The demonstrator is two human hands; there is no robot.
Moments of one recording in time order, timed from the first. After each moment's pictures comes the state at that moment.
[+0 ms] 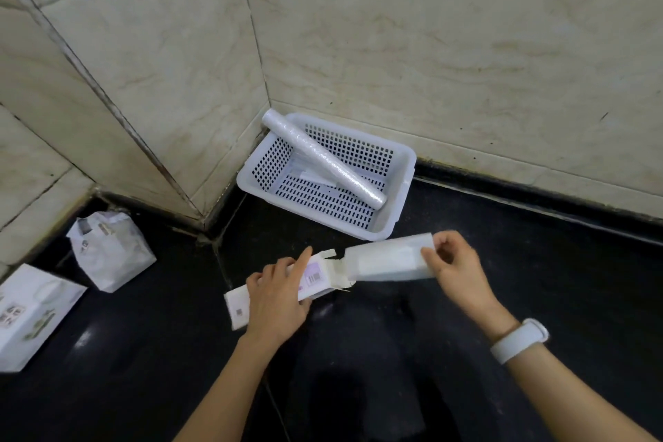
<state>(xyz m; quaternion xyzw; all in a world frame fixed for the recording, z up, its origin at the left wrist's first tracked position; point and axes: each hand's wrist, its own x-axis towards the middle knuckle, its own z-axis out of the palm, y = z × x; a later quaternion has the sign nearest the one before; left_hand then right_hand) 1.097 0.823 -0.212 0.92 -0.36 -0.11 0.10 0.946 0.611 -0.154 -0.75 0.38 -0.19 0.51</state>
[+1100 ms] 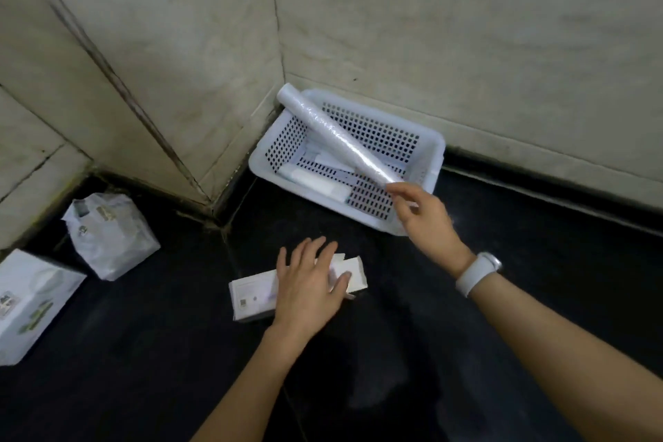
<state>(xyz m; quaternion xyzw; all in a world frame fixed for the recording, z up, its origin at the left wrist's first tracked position) 1.100 0.803 -0.210 0.89 -0.39 -0.13 0.18 1.040 0.613 -0.158 -0.81 0.30 -0.16 0.47</state>
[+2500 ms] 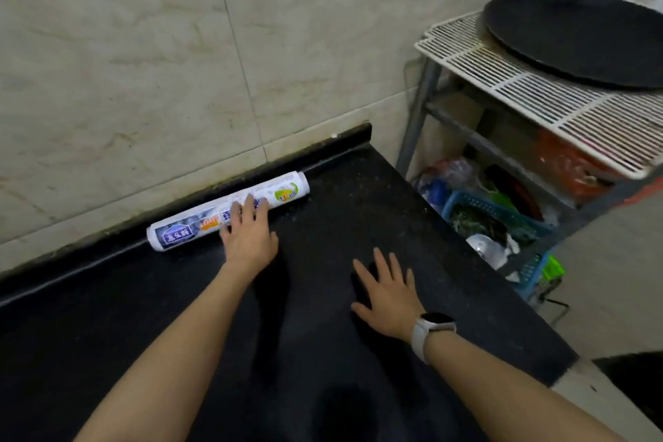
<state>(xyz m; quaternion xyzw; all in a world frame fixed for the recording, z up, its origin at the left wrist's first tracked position) 0.451 0.189 -0.220 0.76 -0.64 -0.12 0.04 0.219 0.267 -0.236 -0.75 0.61 0.08 0.24</state>
